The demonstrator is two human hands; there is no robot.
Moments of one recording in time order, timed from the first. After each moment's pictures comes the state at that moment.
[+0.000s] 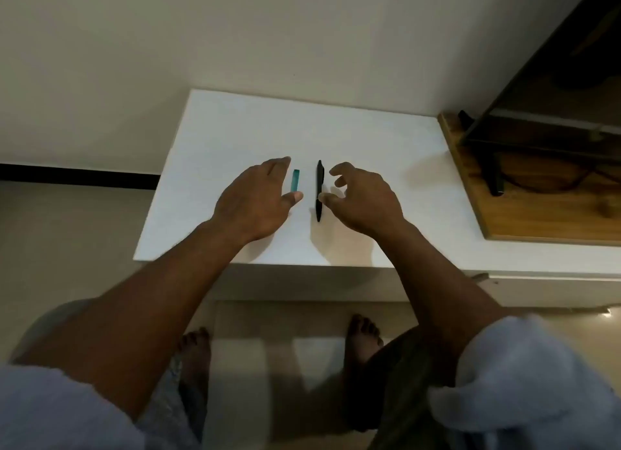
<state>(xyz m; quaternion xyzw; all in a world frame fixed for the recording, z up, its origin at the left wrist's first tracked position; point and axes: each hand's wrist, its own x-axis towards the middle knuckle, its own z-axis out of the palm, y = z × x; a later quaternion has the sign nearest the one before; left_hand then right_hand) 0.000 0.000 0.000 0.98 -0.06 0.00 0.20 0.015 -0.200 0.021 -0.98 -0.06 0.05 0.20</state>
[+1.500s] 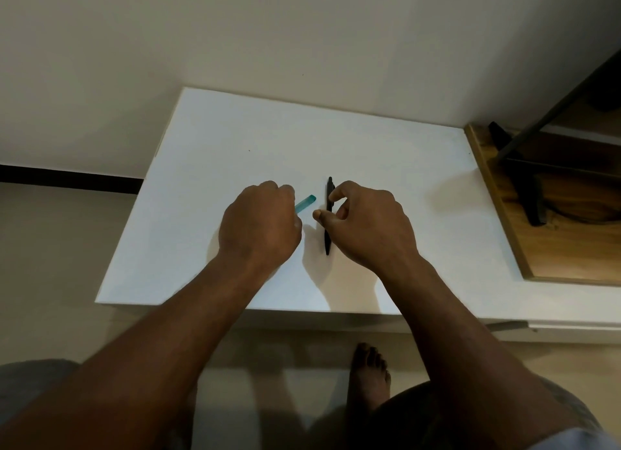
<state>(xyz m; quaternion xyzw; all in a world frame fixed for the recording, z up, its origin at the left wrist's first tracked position) 0.021 -0.020 -0.009 0.99 0.02 0.05 0.13 0.036 -0.177 0.014 -0.98 -0.03 0.04 0.21</state>
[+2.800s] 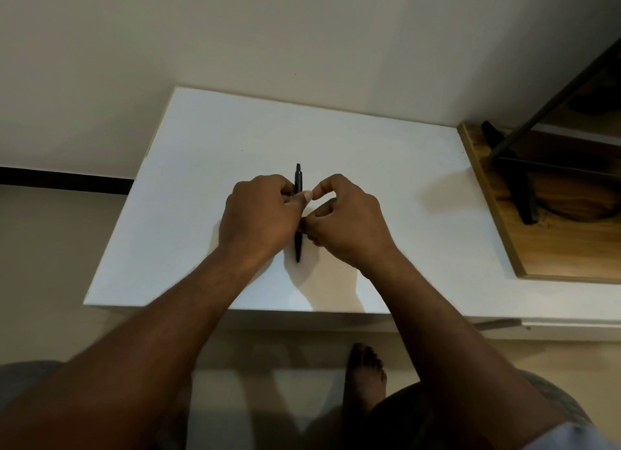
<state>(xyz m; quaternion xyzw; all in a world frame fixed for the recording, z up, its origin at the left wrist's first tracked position) 0.030 -0.025 -0.006 0.92 0.06 0.07 0.37 0.031 -0.166 0.013 -0.90 0.02 0.10 0.43</state>
